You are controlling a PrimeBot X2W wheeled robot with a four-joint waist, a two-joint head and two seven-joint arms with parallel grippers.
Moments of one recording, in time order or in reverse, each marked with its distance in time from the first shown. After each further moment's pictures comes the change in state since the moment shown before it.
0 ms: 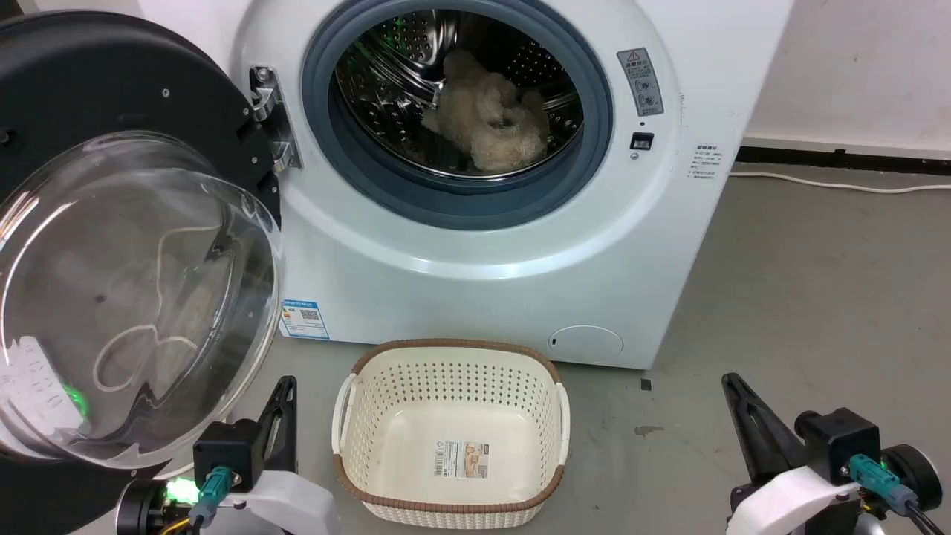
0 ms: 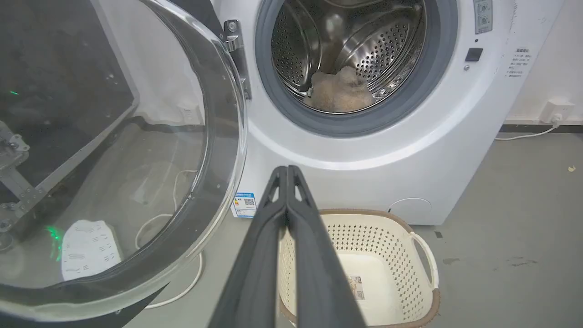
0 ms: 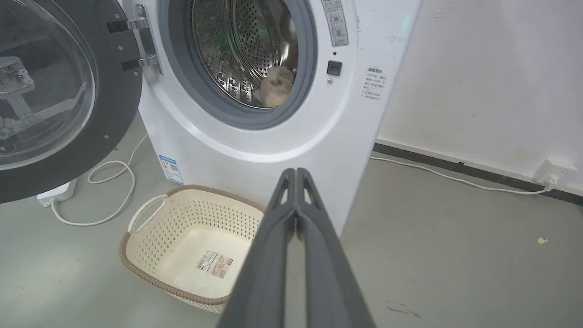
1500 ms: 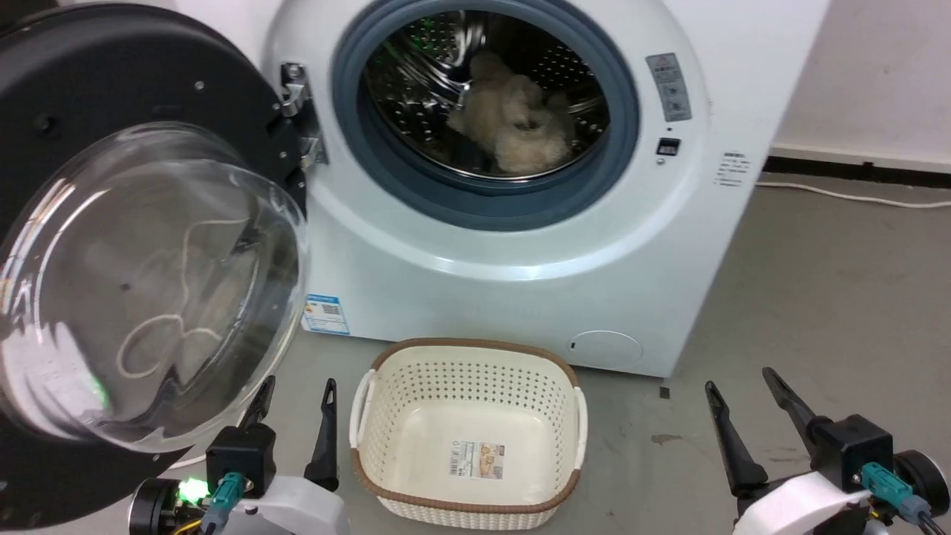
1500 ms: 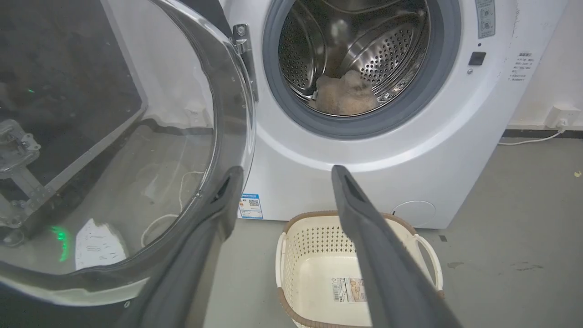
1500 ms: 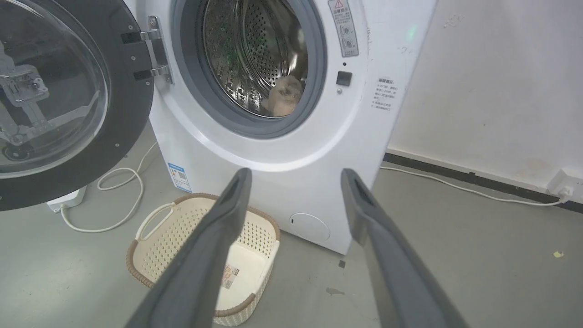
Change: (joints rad) left arm 0.001 0.002 -0.026 0.015 0.000 0.001 -0.034; right arm 0.008 -0.001 -0.015 0.004 0.011 0.000 -0.036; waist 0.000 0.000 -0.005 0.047
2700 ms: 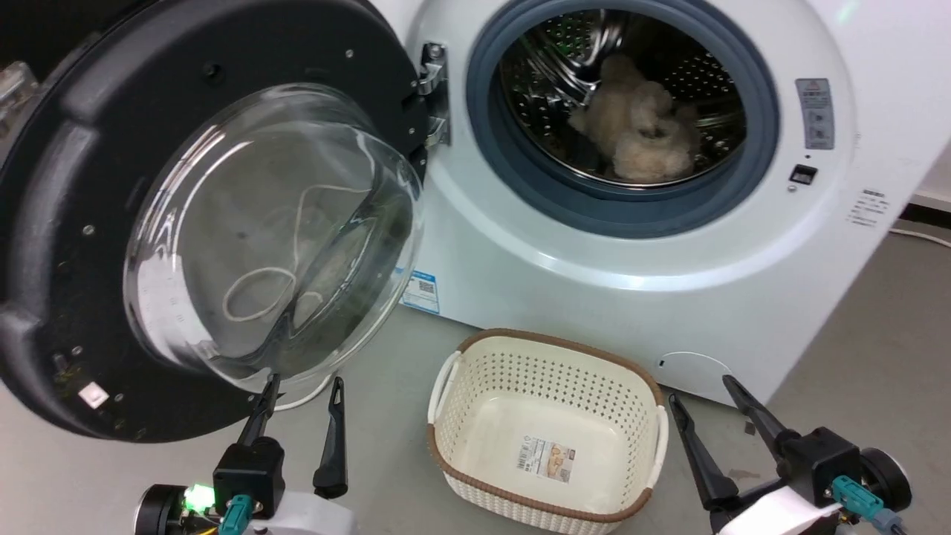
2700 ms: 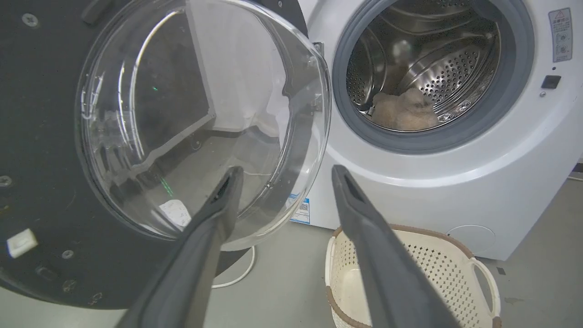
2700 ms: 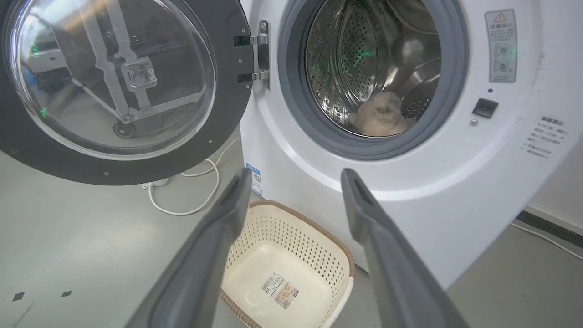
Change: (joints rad) left arm 0.028 0.013 -0.053 -0.036 0.000 0.057 -0.078; right arm -0.007 -0.054 0.115 0.047 0.052 0.000 -0.076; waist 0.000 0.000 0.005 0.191
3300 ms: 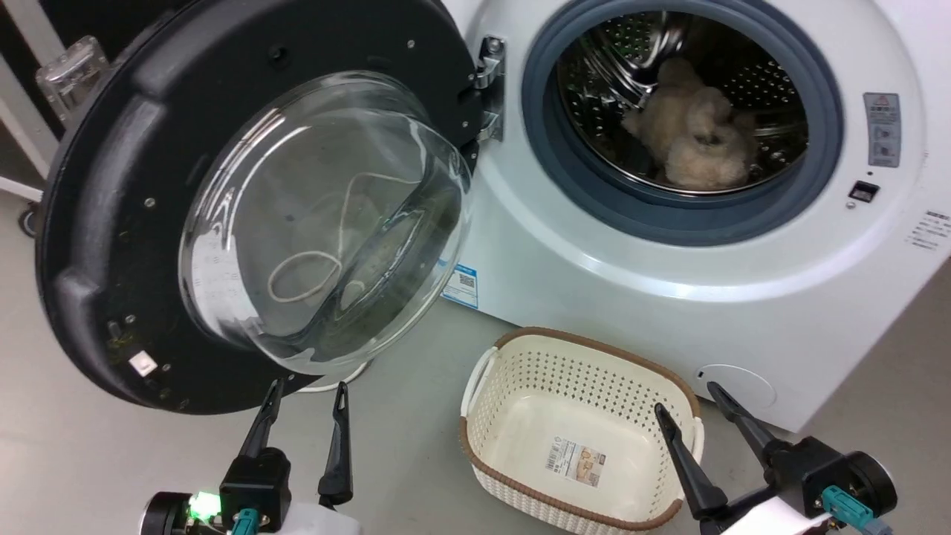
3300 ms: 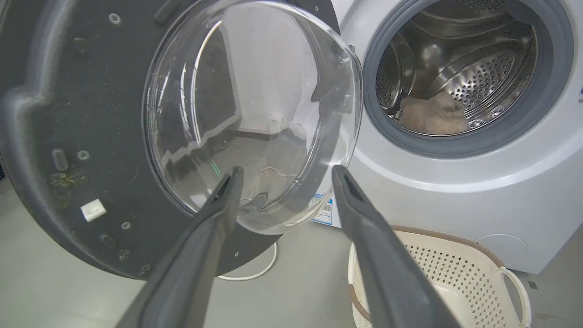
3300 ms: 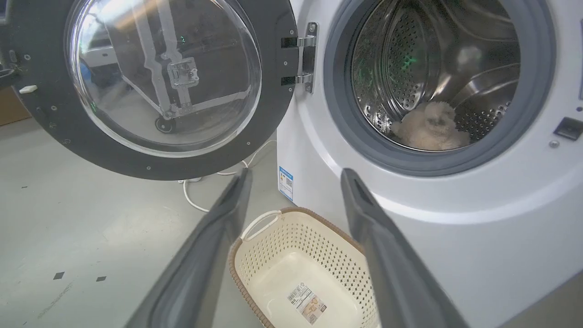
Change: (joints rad) left arm 0.018 0.012 -0.032 -0.007 0.000 0.033 -0.040; right arm 0.000 -0.023 0.051 0.019 0.020 0.000 -0.040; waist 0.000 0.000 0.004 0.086
